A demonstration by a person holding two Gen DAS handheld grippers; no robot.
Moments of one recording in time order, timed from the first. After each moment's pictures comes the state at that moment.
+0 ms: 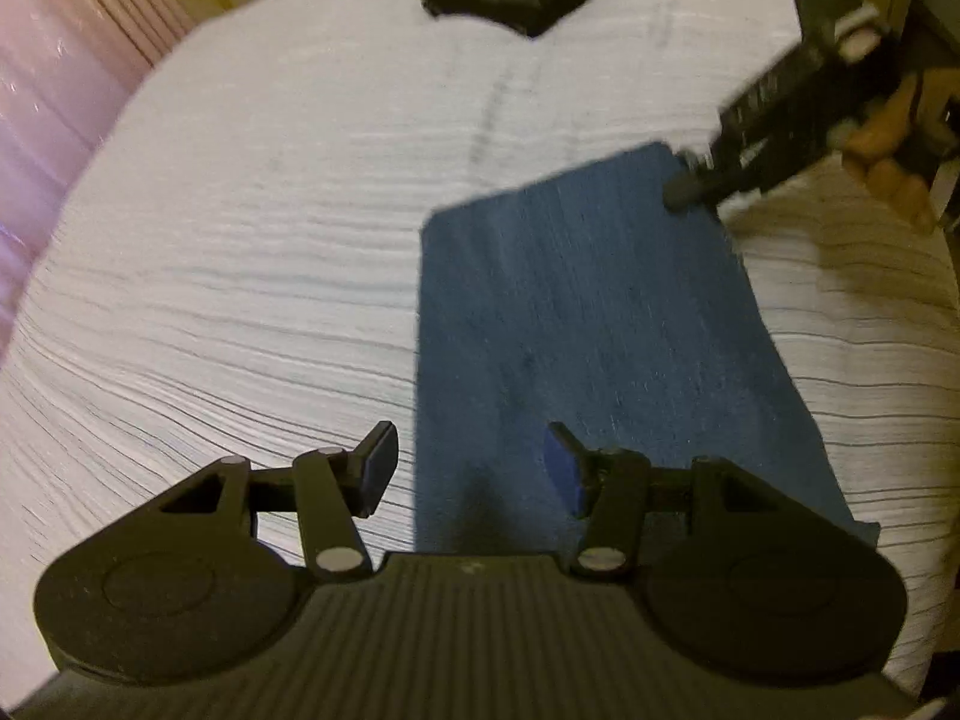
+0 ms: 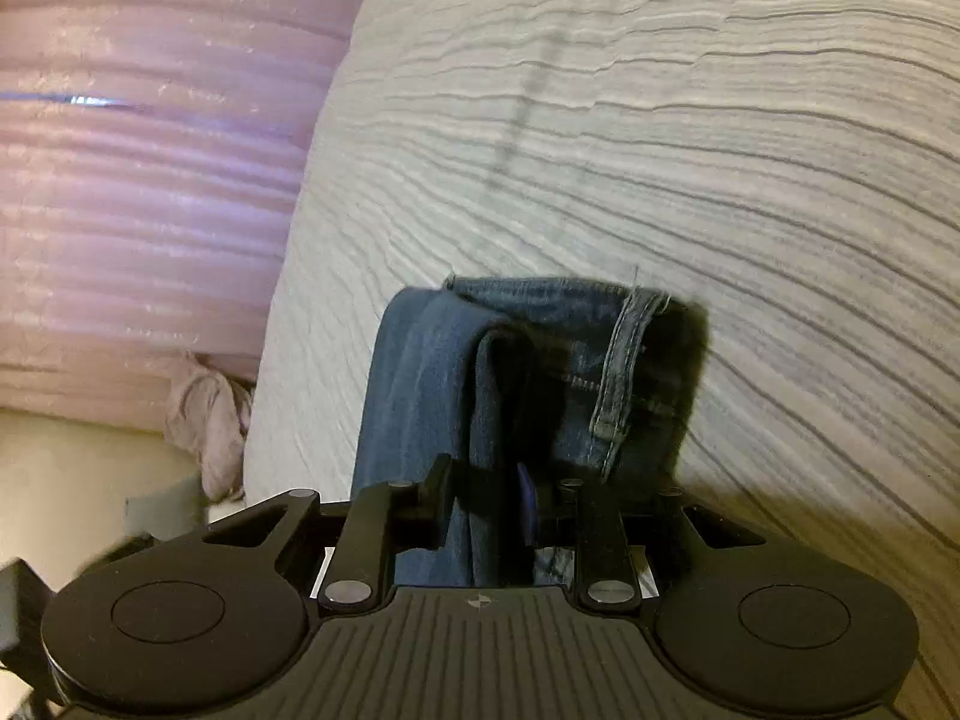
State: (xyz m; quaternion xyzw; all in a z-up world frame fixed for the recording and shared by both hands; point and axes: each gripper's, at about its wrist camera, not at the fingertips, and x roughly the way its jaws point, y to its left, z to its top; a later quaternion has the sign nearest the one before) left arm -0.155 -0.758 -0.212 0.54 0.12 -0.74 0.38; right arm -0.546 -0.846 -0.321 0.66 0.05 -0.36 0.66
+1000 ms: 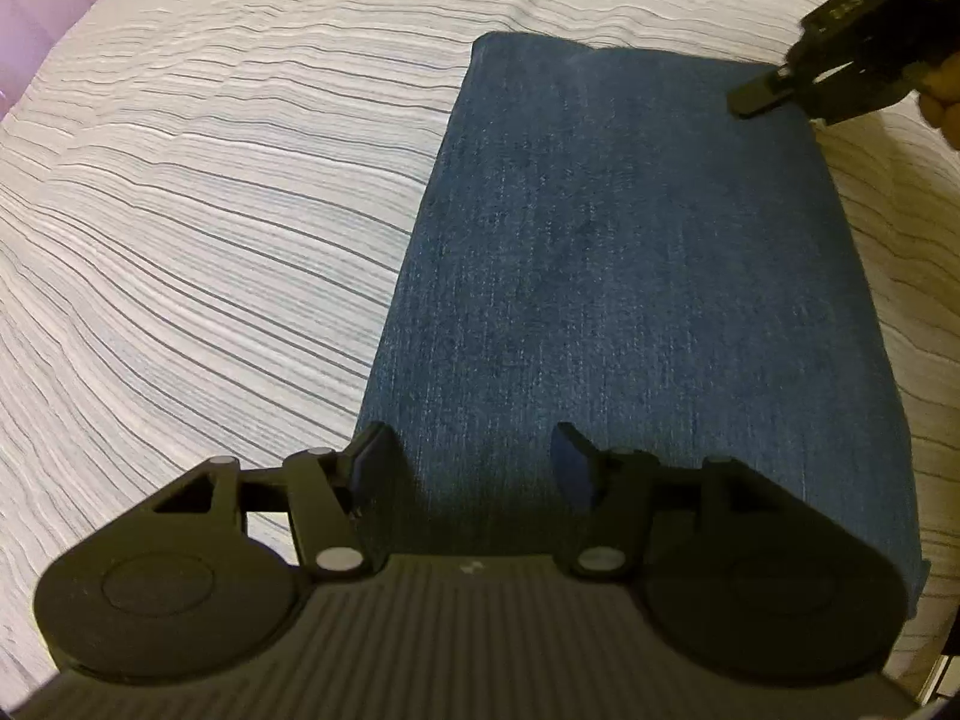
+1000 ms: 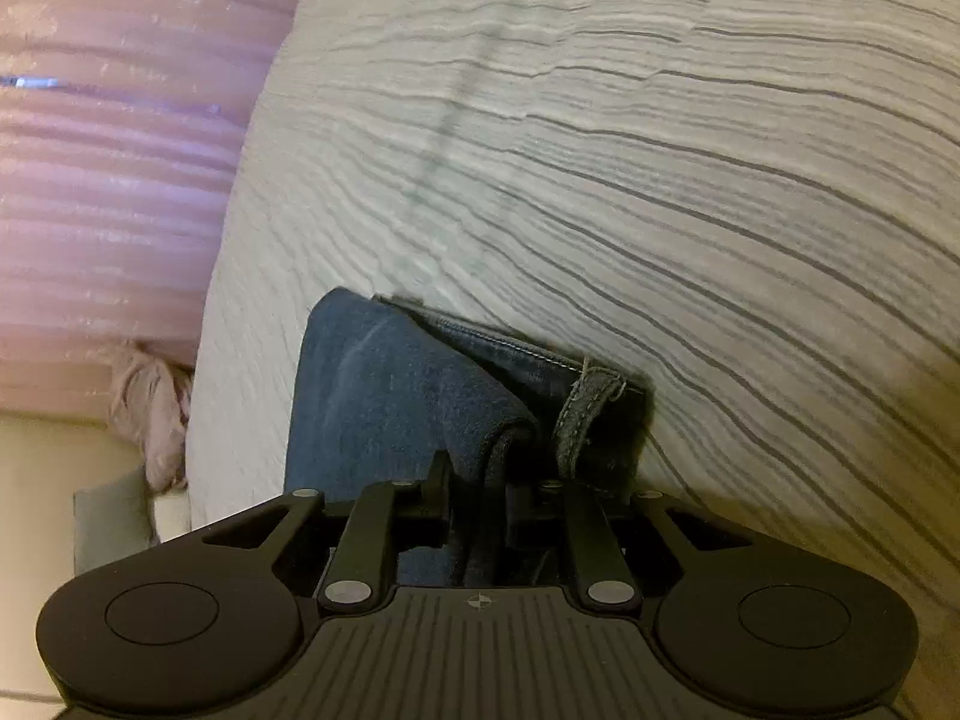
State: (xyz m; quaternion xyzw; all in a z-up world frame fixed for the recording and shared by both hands) left arm -0.115 -0.757 -0.274 0.54 0.23 -0.70 0.40; right arm -0.555 -0.862 -0.329 0.67 0.13 -0.36 0.64
